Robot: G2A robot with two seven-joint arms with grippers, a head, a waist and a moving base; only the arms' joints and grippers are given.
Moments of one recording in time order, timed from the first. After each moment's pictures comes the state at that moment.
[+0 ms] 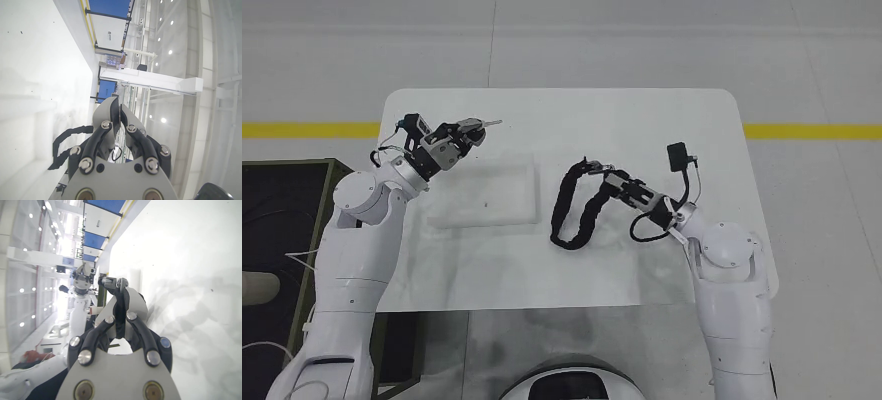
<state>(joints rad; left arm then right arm) 1.06 -1.11 -1.47 -1.32 -0.56 0.07 -0.81 -1.34 -1.53 1.54 -1.69 -0.26 -0.04 0.96</state>
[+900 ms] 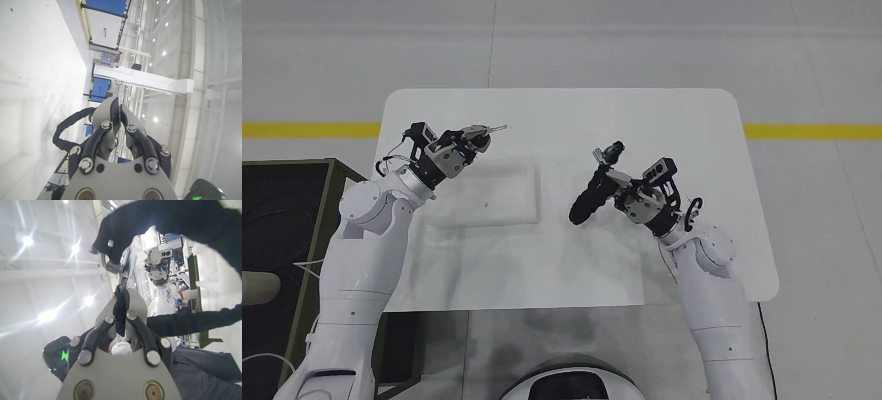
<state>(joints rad) 1.13 -1.12 -1.48 -1.40 -0.63 0.09 -0.78 -1.31 -1.52 1.51 -1.43 0.53 0.00 1.05</state>
